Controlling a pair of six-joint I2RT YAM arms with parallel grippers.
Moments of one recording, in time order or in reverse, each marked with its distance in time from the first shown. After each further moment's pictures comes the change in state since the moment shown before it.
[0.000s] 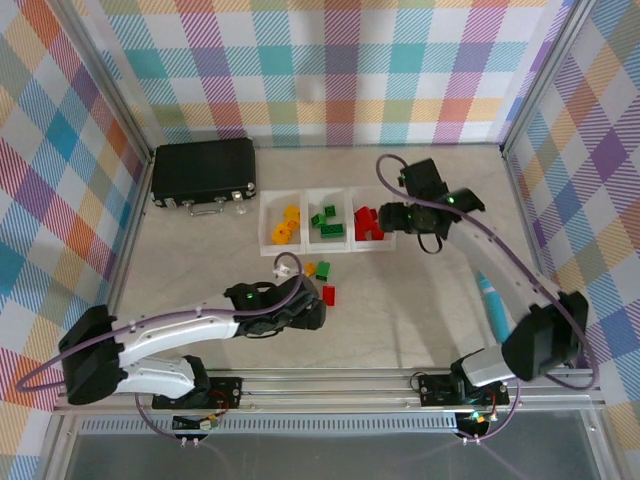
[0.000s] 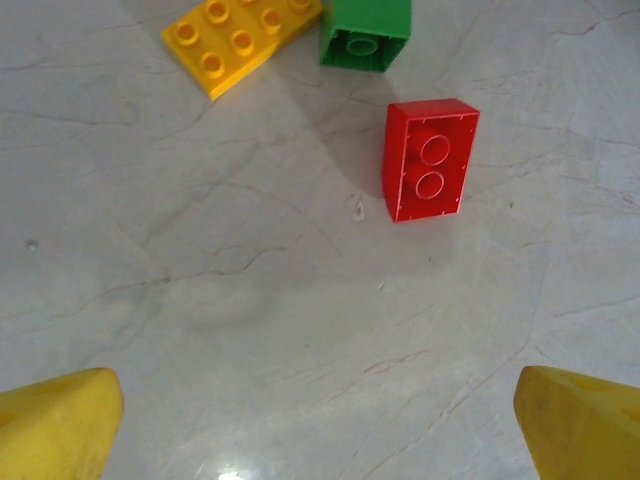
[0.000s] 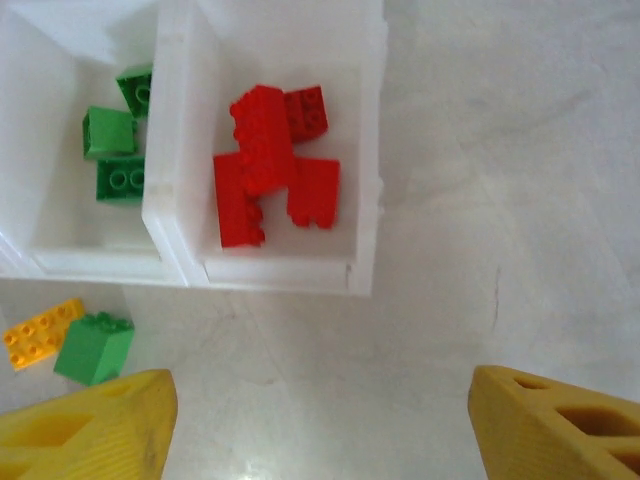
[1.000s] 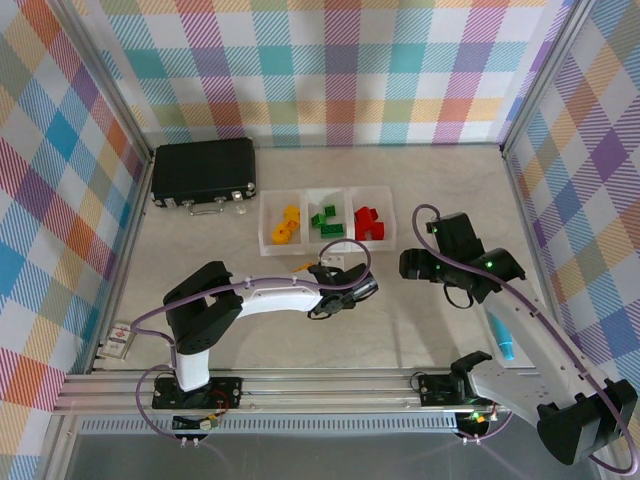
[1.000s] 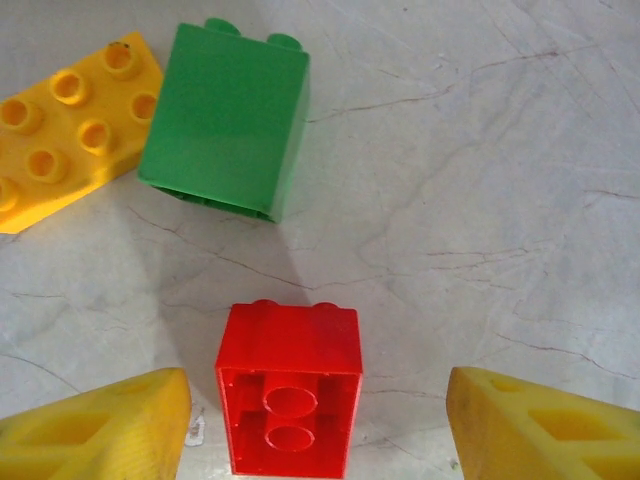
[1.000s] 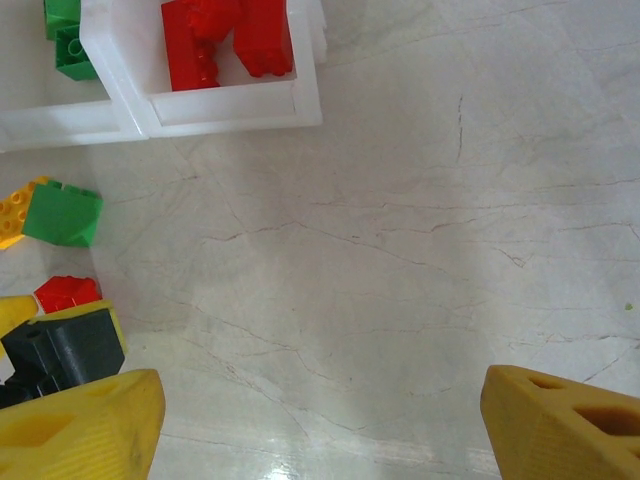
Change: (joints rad) left arm -0.006 0.581 0.386 0.019 -0.155 -0.175; right arm -0.011 -0.418 -0.359 -0.043 -0.040 0.057
